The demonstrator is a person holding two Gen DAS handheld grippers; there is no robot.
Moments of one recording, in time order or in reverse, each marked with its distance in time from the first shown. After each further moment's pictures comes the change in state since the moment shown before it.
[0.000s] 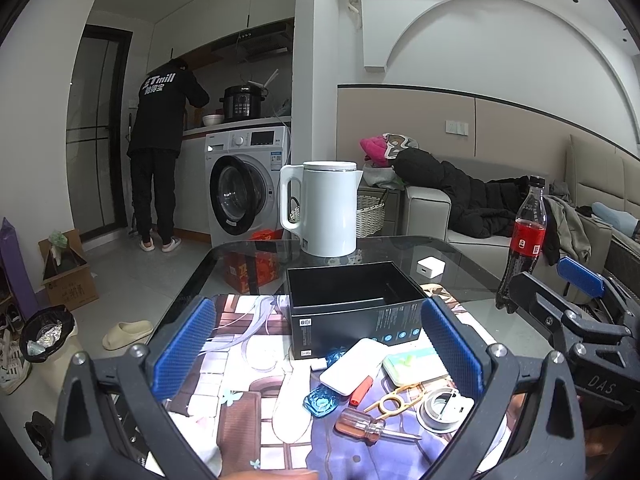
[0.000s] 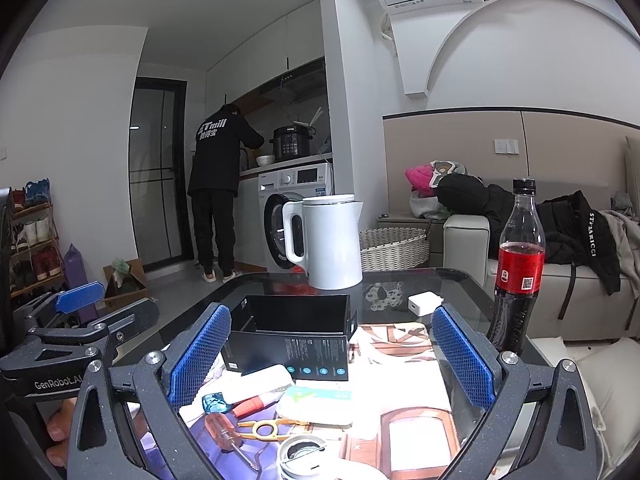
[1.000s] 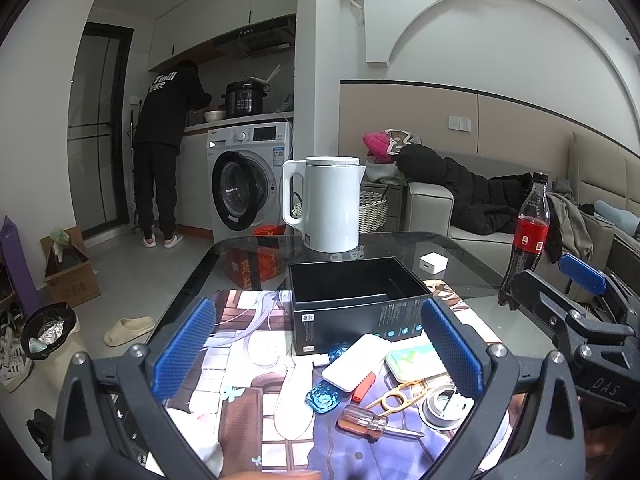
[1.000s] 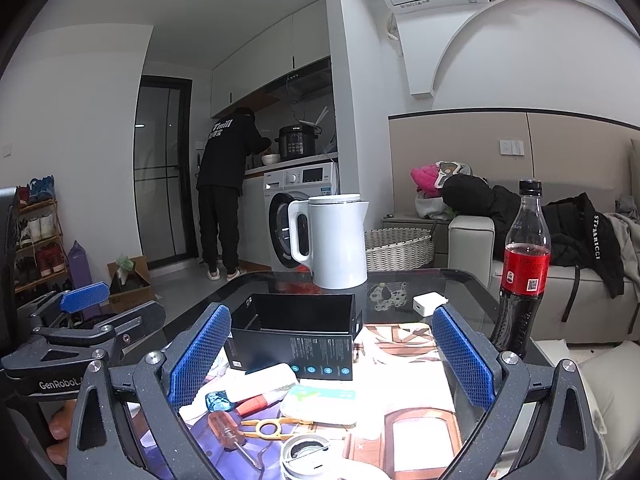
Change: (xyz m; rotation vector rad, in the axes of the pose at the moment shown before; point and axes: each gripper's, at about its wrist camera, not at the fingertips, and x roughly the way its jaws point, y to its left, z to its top) left arm 0.004 0.002 -0.002 -0.010 0.021 0.010; right arm 0.001 0.002 0.000 -0.005 0.004 0.016
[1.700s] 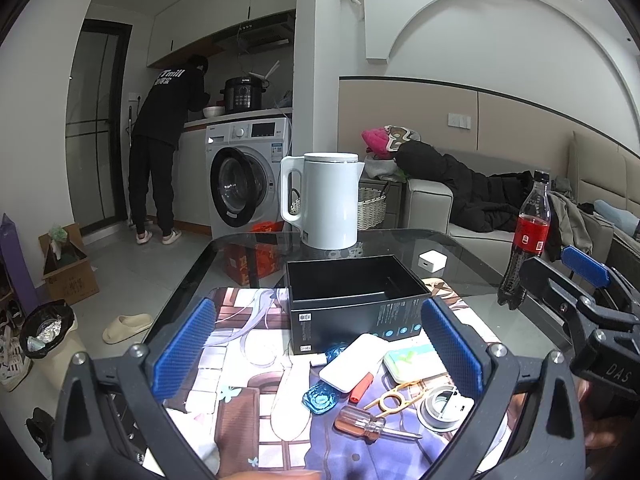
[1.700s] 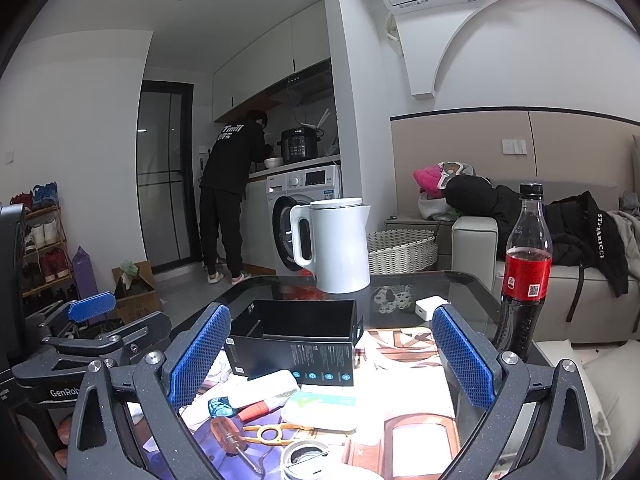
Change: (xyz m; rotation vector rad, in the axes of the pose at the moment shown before) left arm 0.007 -0.003 0.002 0.004 0.025 -0.003; right arm 0.000 -0.006 0.007 0.000 -0.002 0.016
